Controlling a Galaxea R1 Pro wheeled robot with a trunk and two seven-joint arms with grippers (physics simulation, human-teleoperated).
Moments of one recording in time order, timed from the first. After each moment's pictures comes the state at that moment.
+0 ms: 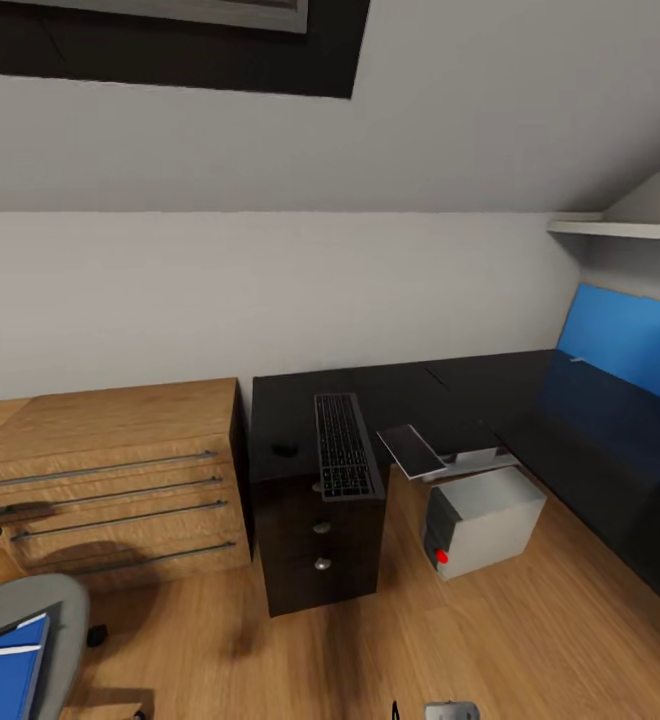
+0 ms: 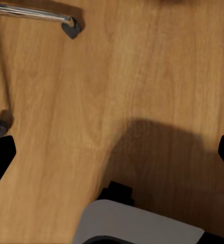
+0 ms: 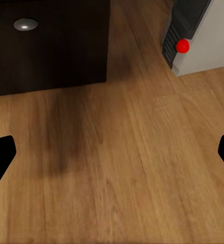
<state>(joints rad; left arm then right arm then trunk) -0.02 -0.06 0.06 -0.39 0.14 -0.26 0.25 -0.28 0.14 0.15 -0.19 0.02 -0.53 -0.25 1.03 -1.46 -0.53</state>
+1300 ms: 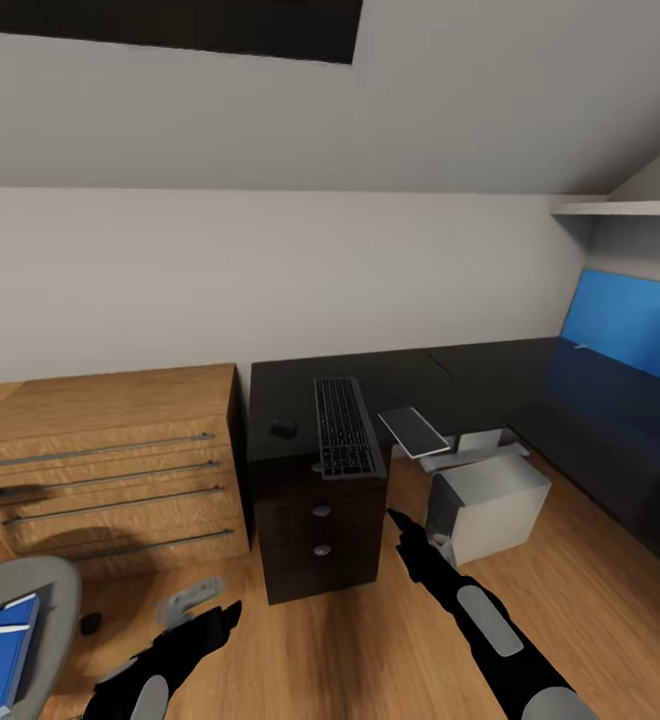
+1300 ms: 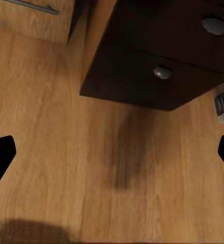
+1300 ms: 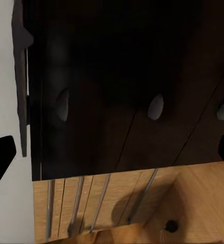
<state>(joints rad) -0.01 -0.08 0.01 -1.53 0.42 0.62 0.24 -0.49 -0.01 0.15 -0.69 -1.35 0.23 0.23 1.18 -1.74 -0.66</state>
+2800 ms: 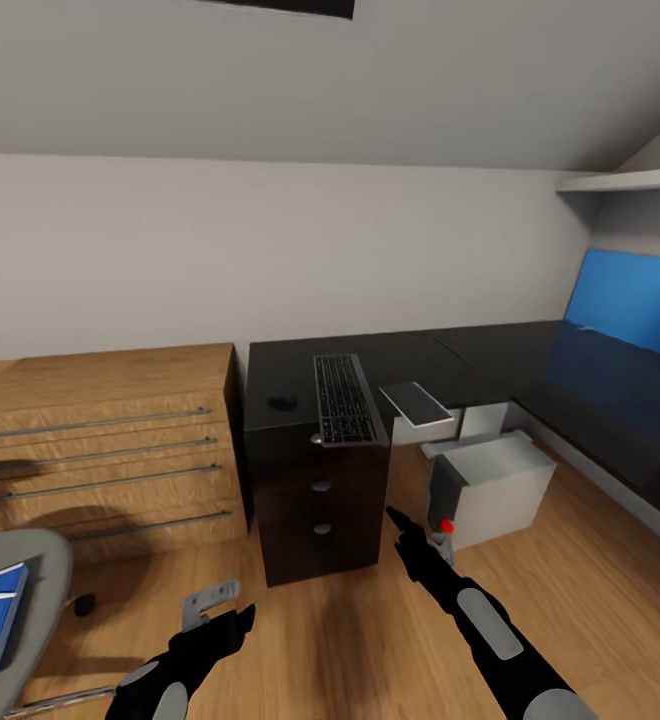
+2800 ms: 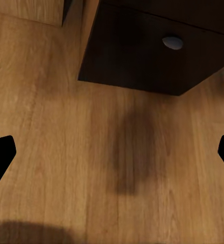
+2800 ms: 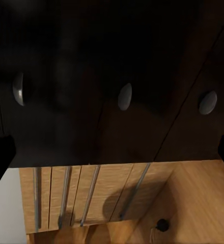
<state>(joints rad) -0.01 -0.08 -0.08 -1.51 0.42 0.58 0.29 -0.49 -0.01 0.16 -0.67 -1.33 0.24 0.31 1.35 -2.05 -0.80</state>
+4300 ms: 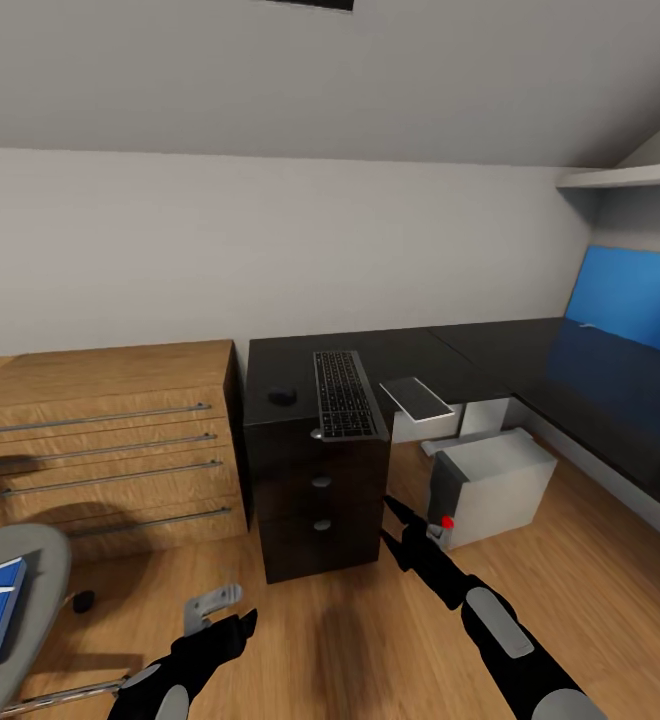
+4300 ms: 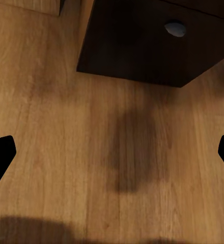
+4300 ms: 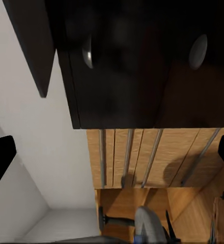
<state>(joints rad) -0.01 -0.08 -0.08 -1.48 0.42 0.58 0.27 -0.49 -0.04 0.15 -0.68 -1.40 0.45 0.55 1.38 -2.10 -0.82</state>
